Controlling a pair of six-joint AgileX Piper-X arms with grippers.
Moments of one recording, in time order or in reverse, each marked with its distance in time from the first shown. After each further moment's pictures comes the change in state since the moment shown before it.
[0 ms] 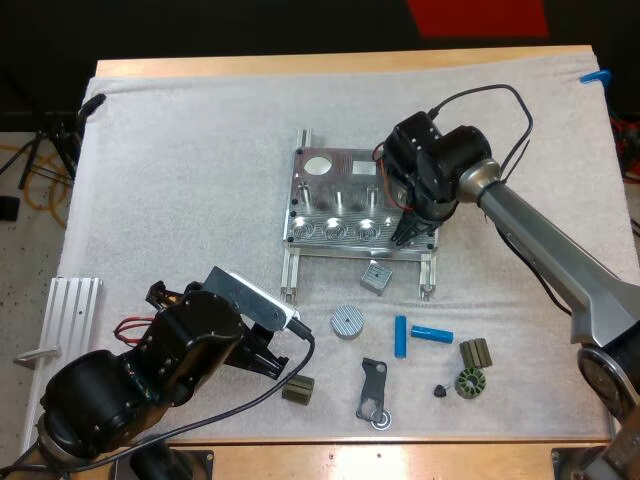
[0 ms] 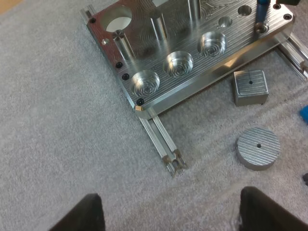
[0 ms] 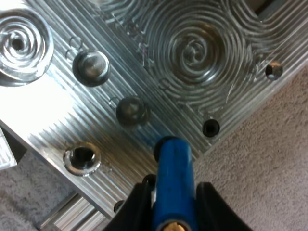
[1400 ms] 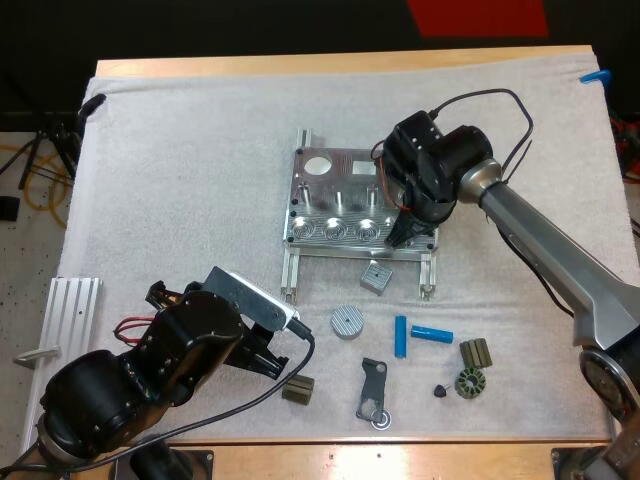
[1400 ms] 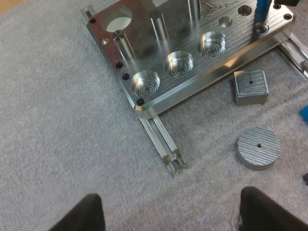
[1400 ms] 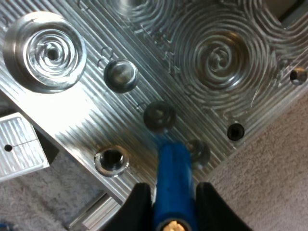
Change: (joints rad) left arm 0.000 0.000 0.000 0.000 0.000 0.000; right arm -0.003 -0.014 -0.004 -0.002 -0.060 0.023
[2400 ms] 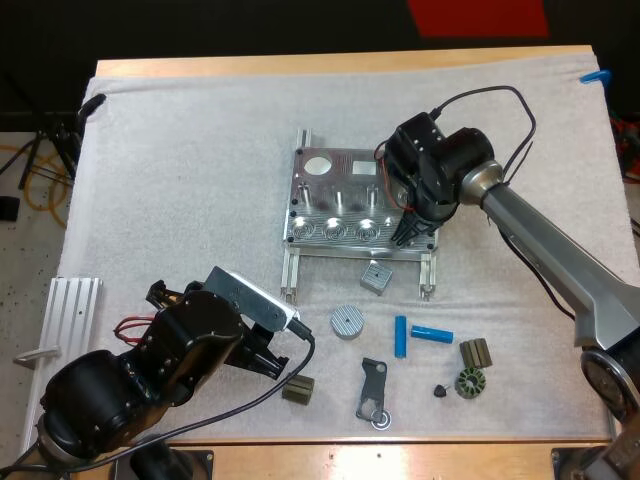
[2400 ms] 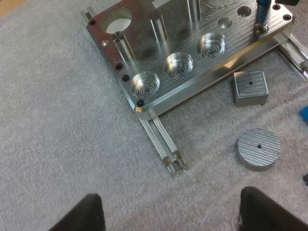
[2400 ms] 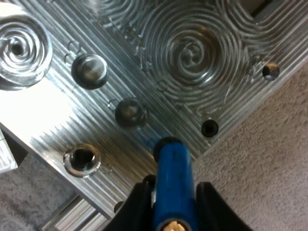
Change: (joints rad) left arm 0.000 0.000 0.000 -0.003 0.000 0.007; right arm 0.000 -0.002 0.023 -0.021 0.058 -0.013
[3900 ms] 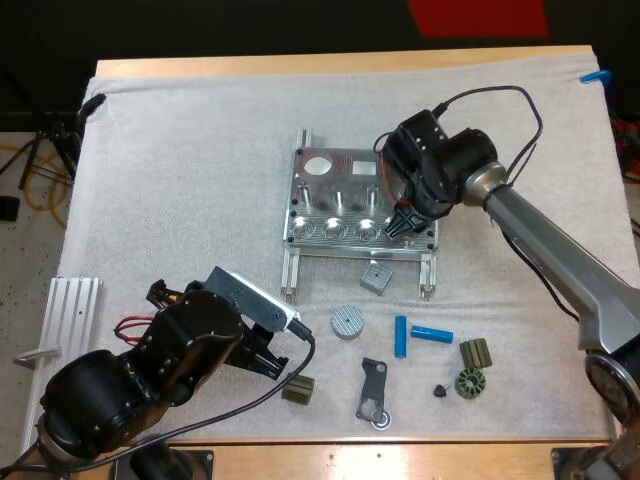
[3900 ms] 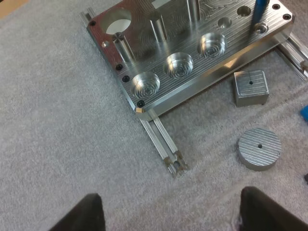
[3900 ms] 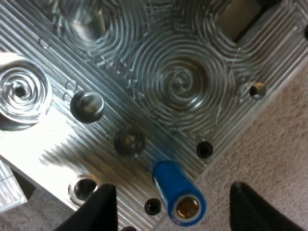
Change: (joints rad) left arm 0.000 0.000 0.000 -0.001 0.000 0.008; right arm -0.001 -0.021 0.011 -0.066 -0.009 0.078
